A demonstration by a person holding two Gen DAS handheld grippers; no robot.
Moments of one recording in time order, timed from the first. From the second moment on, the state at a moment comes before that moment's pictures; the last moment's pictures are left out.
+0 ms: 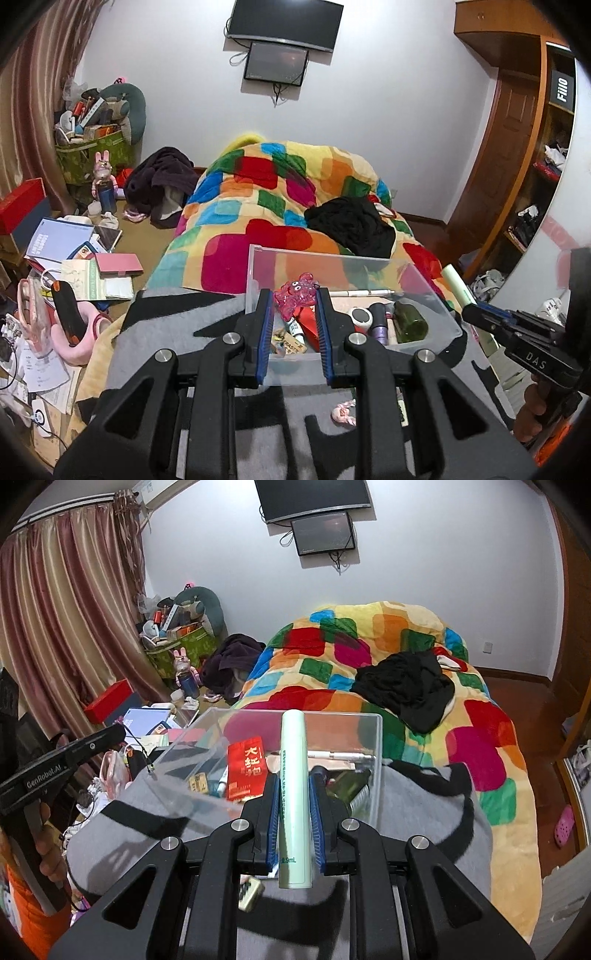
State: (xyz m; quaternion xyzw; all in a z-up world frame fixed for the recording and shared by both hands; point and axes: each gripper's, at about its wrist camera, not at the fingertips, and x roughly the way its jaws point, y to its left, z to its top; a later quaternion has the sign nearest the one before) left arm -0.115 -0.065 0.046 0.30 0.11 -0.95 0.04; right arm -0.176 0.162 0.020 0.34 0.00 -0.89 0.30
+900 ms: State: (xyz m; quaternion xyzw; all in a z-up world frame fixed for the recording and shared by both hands) left arm -0.165 -0.049 -0.014 0.40 0.11 -0.91 -0.01; right arm -0.247 0.096 -0.036 0.43 0.09 -0.84 0.32
